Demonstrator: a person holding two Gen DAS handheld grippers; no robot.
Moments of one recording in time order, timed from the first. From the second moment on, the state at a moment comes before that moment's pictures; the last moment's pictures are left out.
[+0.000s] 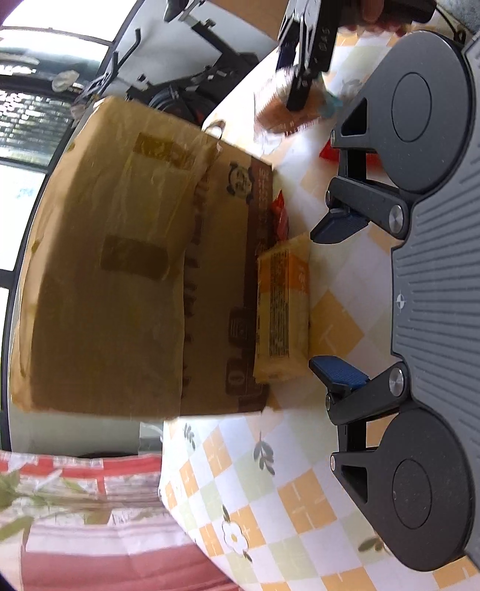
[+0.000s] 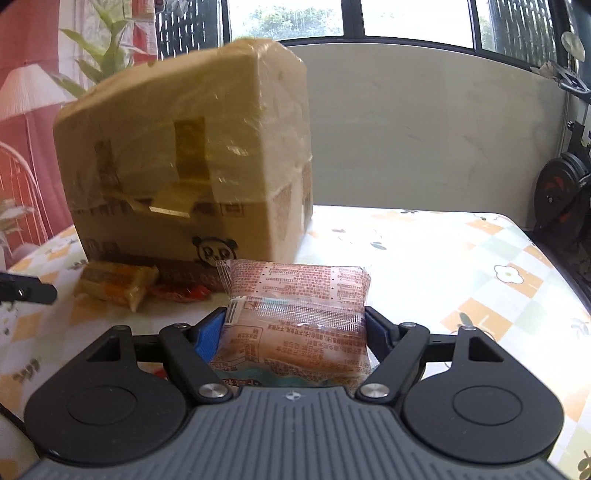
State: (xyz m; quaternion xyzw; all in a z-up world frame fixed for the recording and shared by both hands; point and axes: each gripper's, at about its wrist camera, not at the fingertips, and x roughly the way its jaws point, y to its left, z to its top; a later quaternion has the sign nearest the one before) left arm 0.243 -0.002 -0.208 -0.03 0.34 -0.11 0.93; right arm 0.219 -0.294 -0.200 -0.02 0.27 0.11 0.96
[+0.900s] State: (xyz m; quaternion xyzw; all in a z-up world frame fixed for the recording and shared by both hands) left arm 0.242 -0.134 -0.260 0.09 0.38 -0.24 0.89; right arm 0.211 -0.318 -0.213 0.03 0.25 0.13 0.96
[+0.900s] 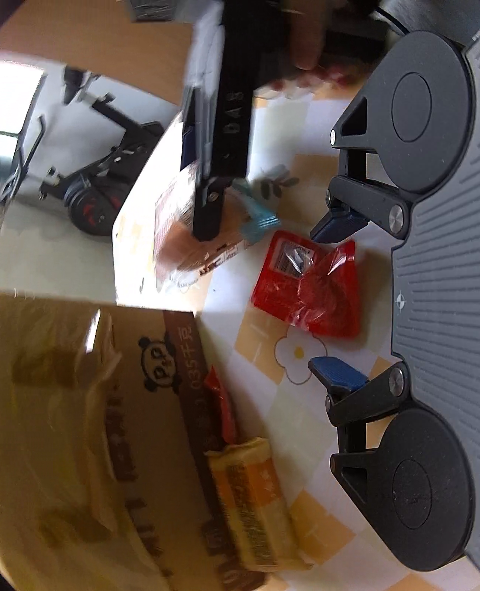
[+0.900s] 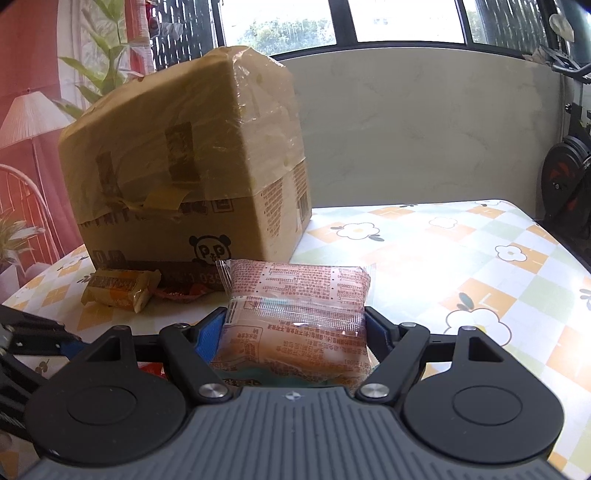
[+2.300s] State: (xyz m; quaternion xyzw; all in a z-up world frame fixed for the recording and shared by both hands) left arm 0.246 -0.107 -0.256 0.08 0.36 -0.23 0.90; right arm 0.214 -0.317 -0.214 0.03 0.26 0.14 0.96
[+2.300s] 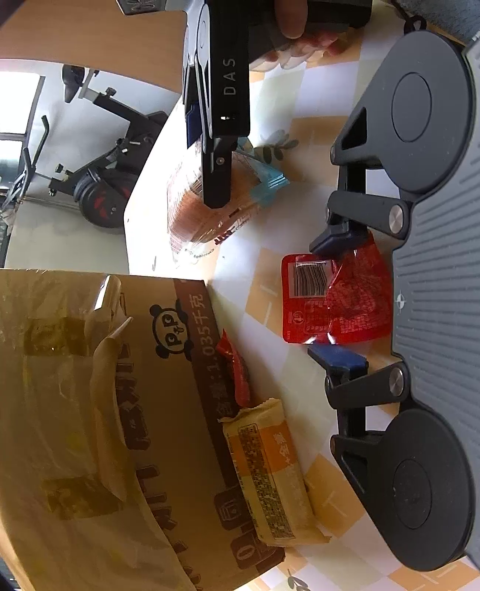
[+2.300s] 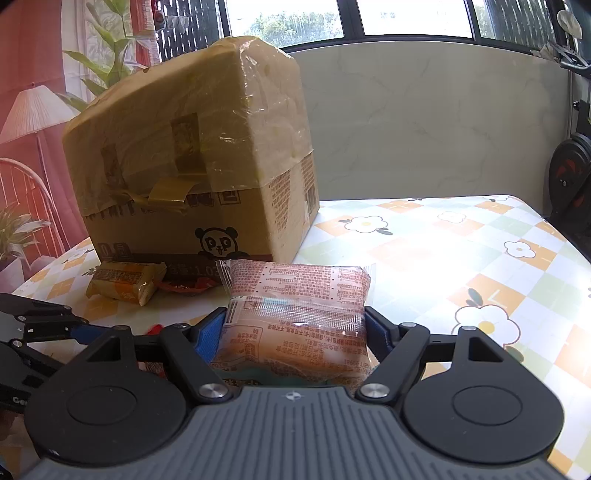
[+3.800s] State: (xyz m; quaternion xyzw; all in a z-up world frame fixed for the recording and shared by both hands) left arm 0.303 -0.008 -0.040 0.03 0.13 -0.17 0.98; right arm 0.259 -0.255 -0.020 -0.01 0.11 0.22 0.97
